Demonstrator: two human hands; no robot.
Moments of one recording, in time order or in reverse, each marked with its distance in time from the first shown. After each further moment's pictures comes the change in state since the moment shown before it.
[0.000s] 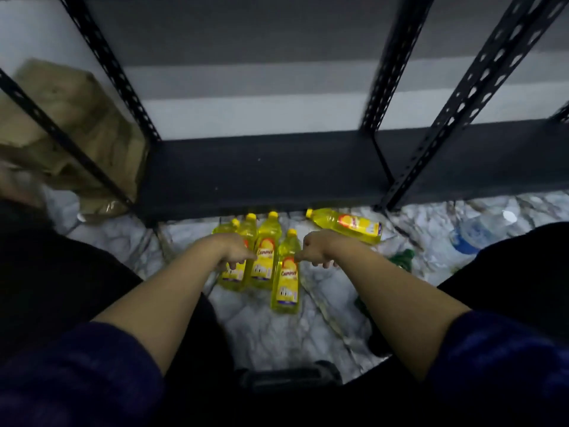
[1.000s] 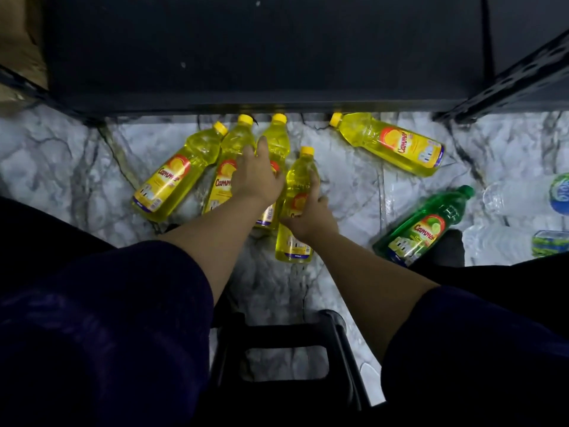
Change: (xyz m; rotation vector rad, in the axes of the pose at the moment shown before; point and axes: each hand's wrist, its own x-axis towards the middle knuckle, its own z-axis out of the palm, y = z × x) left_hand 0.221 0.031 0.082 -0.236 0.481 0.036; right_hand 0.184 0.021 0.148 0.469 0.180 0.156
